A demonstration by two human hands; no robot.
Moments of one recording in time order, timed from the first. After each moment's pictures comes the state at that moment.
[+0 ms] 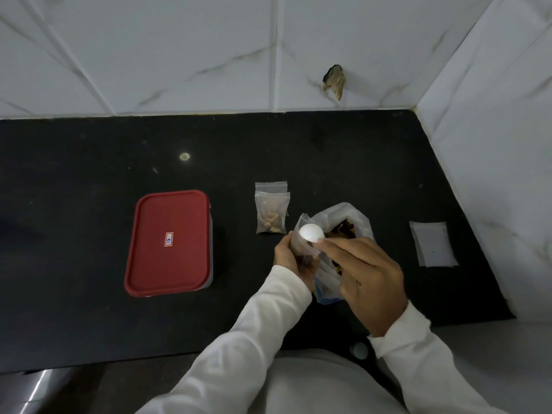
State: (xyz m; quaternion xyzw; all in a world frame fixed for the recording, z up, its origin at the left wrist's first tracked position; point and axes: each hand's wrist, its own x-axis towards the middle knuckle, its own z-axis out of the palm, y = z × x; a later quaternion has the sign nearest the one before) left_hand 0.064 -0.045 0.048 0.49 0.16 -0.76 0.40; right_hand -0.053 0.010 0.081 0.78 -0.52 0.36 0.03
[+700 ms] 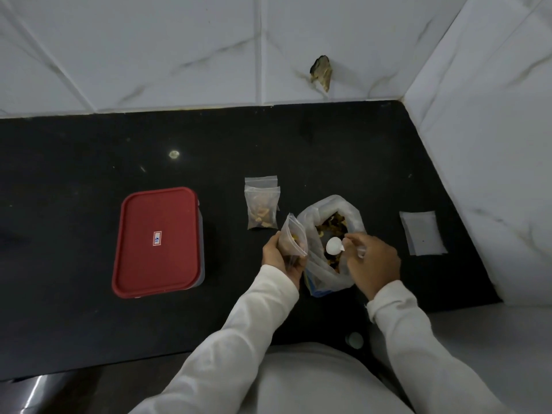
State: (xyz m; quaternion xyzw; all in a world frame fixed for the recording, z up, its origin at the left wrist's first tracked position) left_hand 0.069 -0.042 0.030 0.51 0.16 -0.75 0.39; right_hand -0.093 -0.002 0.039 0.53 -0.80 0.19 -0.21
